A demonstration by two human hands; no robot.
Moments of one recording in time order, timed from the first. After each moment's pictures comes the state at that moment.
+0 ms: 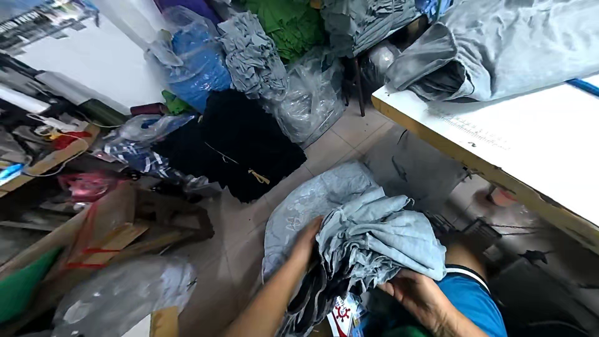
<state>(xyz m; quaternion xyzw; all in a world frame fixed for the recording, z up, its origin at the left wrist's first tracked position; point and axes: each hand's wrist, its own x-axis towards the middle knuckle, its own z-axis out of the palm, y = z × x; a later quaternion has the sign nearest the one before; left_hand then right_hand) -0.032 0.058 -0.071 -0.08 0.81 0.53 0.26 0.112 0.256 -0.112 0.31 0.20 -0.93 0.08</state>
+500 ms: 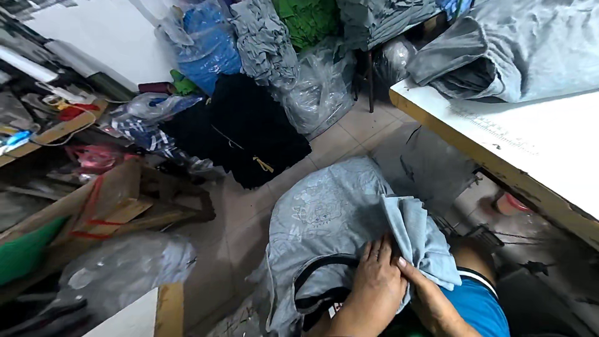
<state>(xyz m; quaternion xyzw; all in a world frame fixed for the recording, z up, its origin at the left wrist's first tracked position) 0.074 0.143 -0.086 0.37 0.91 0.17 -0.01 0.122 0.248 -0.113 0.27 0.40 -0.87 0.03</state>
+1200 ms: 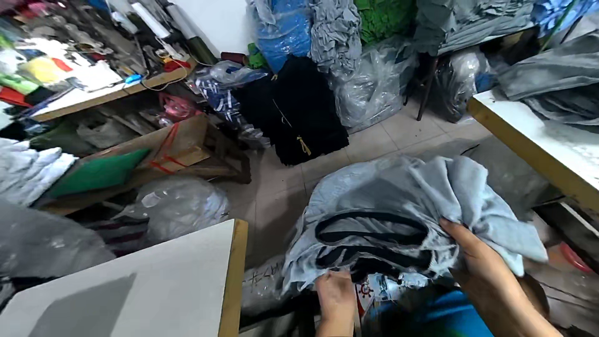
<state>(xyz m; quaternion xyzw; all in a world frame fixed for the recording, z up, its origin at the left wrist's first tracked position) 0.094 0.061 -0.094 -0.35 0.35 0.85 -0.19 0.059 0.238 -0.012 0.28 0.50 -0.82 -0.04</state>
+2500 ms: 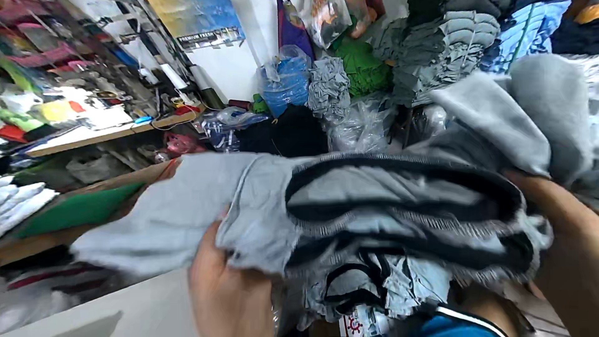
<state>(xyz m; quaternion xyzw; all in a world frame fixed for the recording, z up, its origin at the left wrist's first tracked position) 0.066 0.012 0.117 -0.06 0.46 0.81 -0.35 0.066 0.295 0.117 -0.02 0.69 -0.67 -0.26</state>
